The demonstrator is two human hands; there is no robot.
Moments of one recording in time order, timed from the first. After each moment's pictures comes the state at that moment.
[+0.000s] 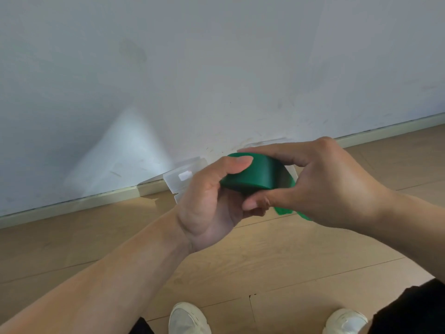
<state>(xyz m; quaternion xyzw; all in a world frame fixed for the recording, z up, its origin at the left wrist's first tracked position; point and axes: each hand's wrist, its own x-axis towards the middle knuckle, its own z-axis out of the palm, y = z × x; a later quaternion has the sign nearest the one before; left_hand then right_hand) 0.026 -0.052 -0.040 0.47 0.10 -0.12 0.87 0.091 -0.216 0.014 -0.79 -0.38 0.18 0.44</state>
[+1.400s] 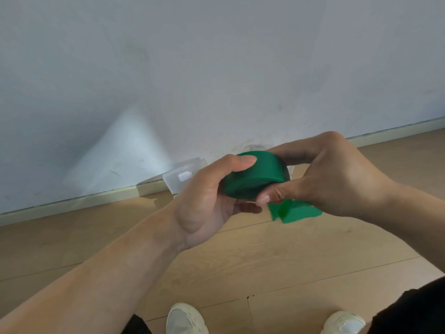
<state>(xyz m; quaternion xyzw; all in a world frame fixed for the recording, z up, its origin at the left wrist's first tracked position) 0.024 -0.043 -0.033 0.56 0.11 -0.12 0.81 0.115 -0.222 0.001 -0.79 -0.38 0.20 0.45</state>
